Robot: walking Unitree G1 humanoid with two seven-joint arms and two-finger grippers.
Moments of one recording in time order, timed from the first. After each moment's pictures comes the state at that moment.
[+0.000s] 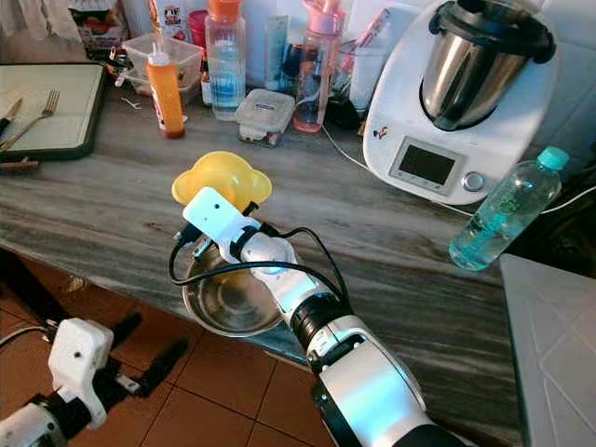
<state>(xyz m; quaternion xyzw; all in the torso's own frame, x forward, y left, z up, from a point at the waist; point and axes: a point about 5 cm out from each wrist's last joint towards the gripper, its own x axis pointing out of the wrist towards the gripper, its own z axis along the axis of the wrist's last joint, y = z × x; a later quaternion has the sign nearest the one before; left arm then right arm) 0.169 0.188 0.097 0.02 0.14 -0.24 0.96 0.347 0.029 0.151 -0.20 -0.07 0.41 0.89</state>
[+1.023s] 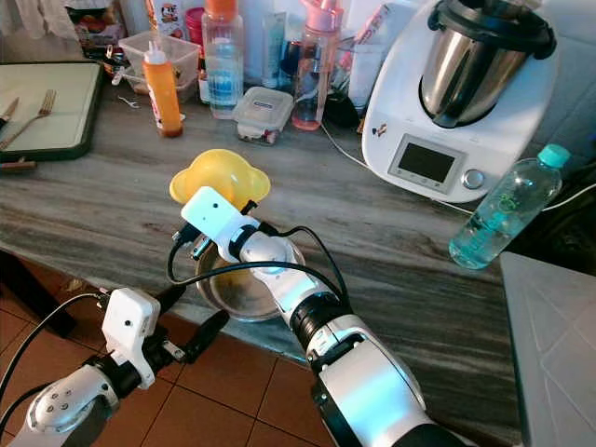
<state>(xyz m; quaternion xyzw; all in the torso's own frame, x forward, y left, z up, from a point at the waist) 0.204 0.150 0.101 0.01 0.08 -0.28 0.96 0.346 0.031 0.153 -0.20 -0.08 0.42 0.88</state>
